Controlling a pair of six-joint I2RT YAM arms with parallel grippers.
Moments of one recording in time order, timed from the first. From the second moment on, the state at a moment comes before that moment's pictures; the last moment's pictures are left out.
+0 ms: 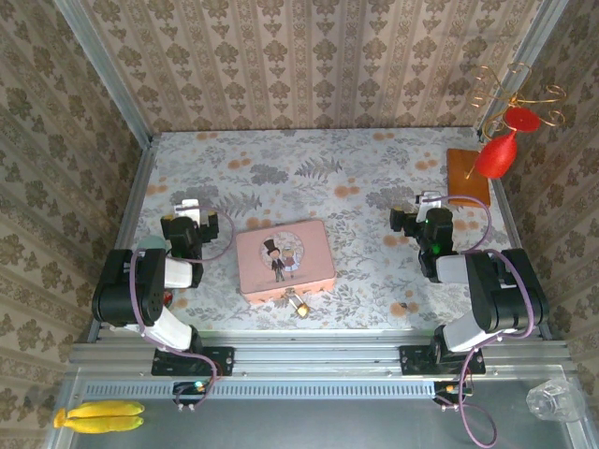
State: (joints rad) left arm -0.06 1.57 0.35 0.89 -0.22 0.10; right arm 0.02 1.52 0.39 0.75 0.07 0.04
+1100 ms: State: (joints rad) left arm -0.52 1.18 0.39 0.81 -0.61 0.29; right arm 0.14 1.31 0.42 0.56 0.07 -0.05
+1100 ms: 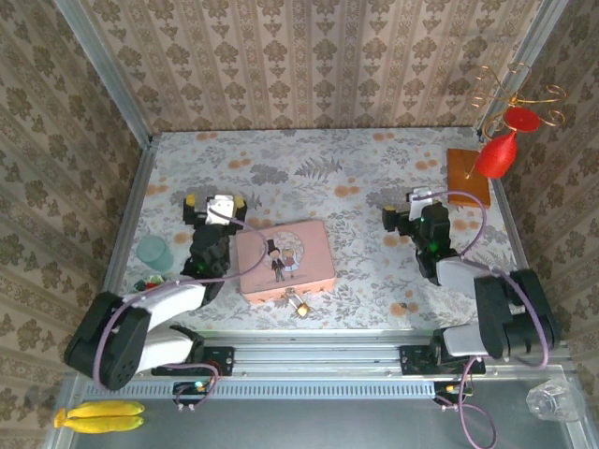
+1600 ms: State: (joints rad) left arm -0.19 0.72 0.46 0.06 -0.22 -0.40; right arm 0.21 0.68 0.60 0.02 -0.07 0.28
